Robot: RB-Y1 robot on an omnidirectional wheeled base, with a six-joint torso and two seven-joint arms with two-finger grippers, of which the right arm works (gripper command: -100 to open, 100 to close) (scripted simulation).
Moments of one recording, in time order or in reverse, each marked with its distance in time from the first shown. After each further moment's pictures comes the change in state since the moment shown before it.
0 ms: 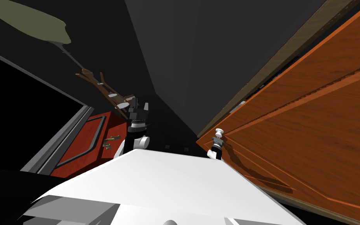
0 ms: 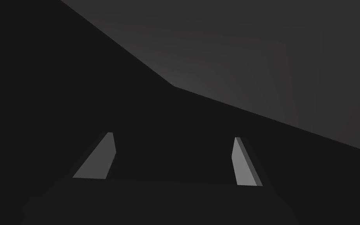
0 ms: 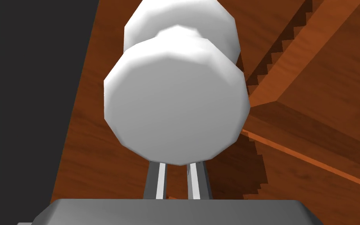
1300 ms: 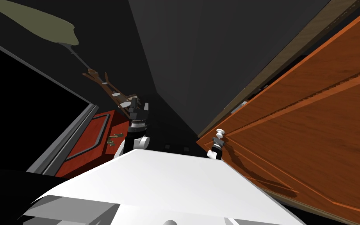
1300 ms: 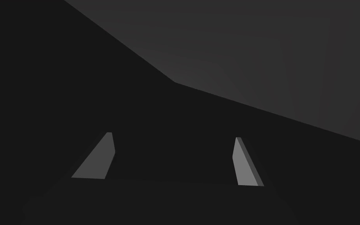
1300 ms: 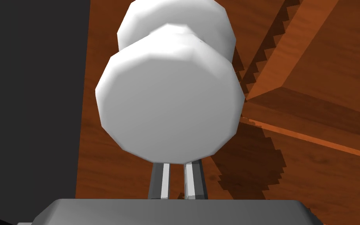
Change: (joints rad) arm 0.021 0.014 -0.008 -0.043 -0.008 0.023 -0.126
